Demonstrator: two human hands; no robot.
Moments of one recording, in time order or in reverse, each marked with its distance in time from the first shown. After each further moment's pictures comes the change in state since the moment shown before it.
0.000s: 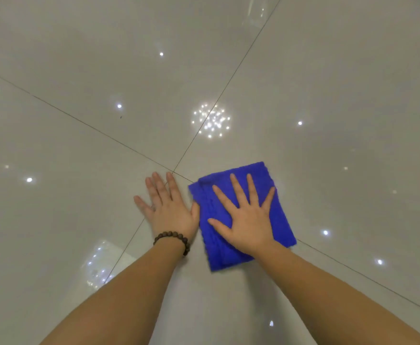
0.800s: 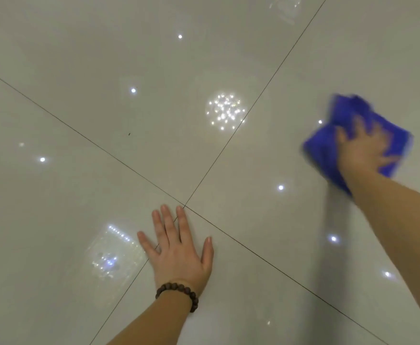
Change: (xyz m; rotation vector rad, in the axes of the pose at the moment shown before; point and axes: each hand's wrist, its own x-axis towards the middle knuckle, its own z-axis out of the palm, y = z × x) left_hand 0.004 -0.001 0.006 -0.005 0.014 0.033; right_hand 0.212 0.184 -0.063 0.233 0.122 0.823
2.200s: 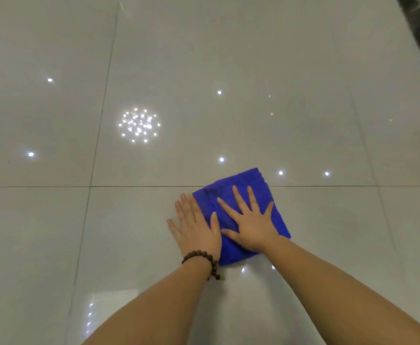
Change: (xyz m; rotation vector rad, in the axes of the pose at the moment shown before) left_hand -0.151 0.101 0.012 -0.078 -0.306 0.418; right_hand -0.346 0.205 -0.001 -0.128 -0.498 -0.285
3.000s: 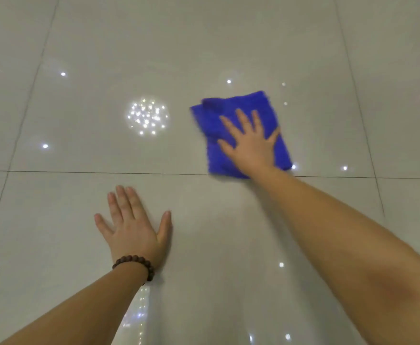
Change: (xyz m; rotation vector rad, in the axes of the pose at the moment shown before) left_hand 0.001 0.009 0.052 0.286 0.260 -0.043; right_hand 0.111 0.143 -0.052 0.031 0.450 0.077
